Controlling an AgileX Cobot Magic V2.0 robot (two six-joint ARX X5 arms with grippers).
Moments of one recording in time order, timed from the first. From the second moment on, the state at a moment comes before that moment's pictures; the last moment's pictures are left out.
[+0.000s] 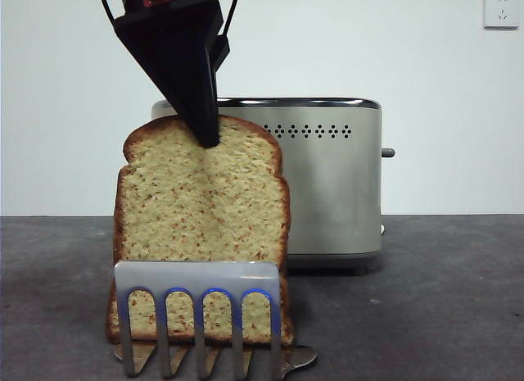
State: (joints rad) left arm -0.80 1.61 1.42 -1.12 0.19 0.69; right arm 0.01 0.57 0.70 -0.66 -0.43 0.03
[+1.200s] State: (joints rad) left arm -0.84 1.36 1.77 -1.27 0.08 0.74; right arm 0.01 0.57 0.70 -0.67 -0.43 0.03
